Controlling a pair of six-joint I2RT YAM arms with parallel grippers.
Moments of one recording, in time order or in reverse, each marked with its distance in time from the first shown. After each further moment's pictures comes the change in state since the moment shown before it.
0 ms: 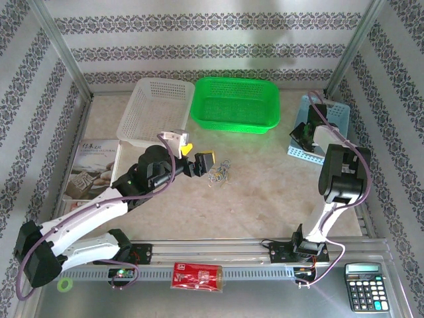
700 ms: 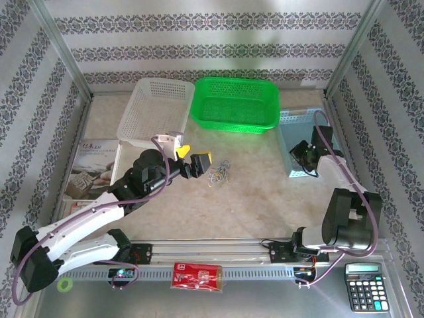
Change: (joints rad) left arm 0.000 -0.053 -0.045 0.035 -0.007 -0.048; right arm 0.001 -0.435 -0.352 0.033 -0.071 0.029
